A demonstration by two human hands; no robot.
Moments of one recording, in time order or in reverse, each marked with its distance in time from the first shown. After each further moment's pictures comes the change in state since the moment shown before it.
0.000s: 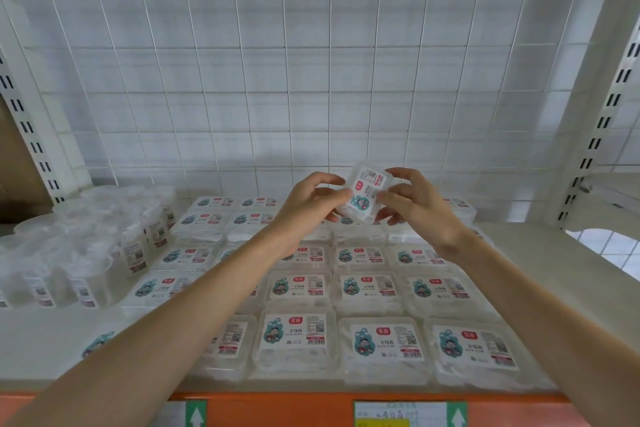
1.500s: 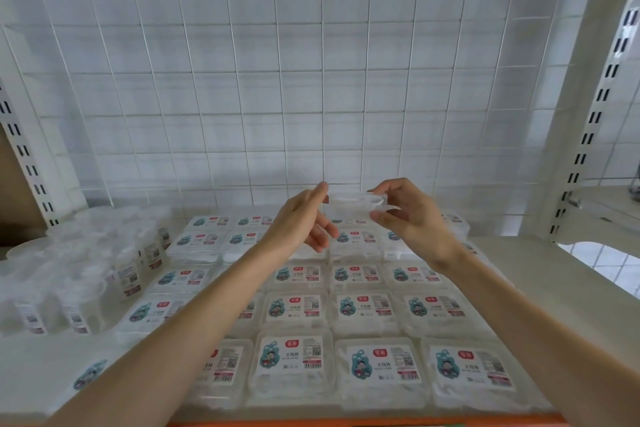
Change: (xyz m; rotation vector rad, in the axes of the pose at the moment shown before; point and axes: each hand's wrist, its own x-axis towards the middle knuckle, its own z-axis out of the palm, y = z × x) left_hand 0.000 0.011 -0.007 0.002 -0.012 -0.068; right_hand 0.004 0.002 -0.004 0.034 -0.019 -0.259
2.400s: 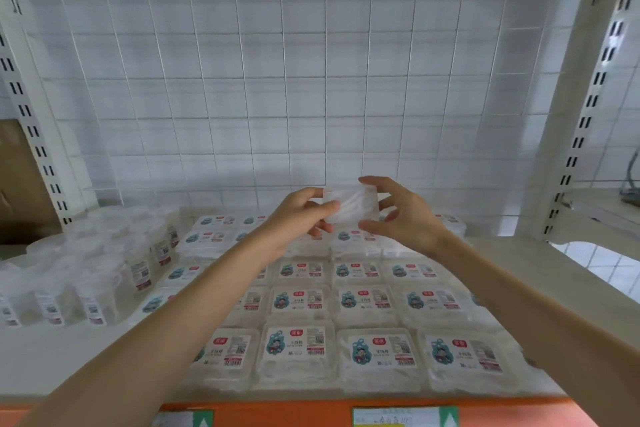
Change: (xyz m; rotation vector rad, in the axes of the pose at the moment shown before) left_hand -0.002 0.006 -0.011 0.127 -0.034 -0.035; right_hand 0.011 -0.011 0.003 -0.417 -0.080 0.042
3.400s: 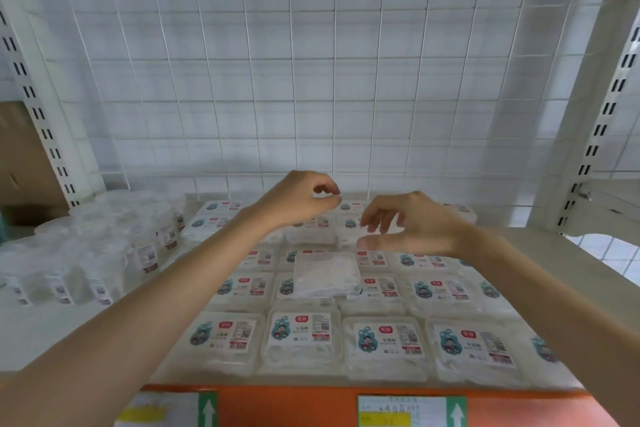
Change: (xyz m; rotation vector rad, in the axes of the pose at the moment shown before) left_hand 0.013 0.003 -0.018 0.656 -0.036 0.281; right_hand -0.020 -0.024 -0.012 -0.279 -0.350 -0.049
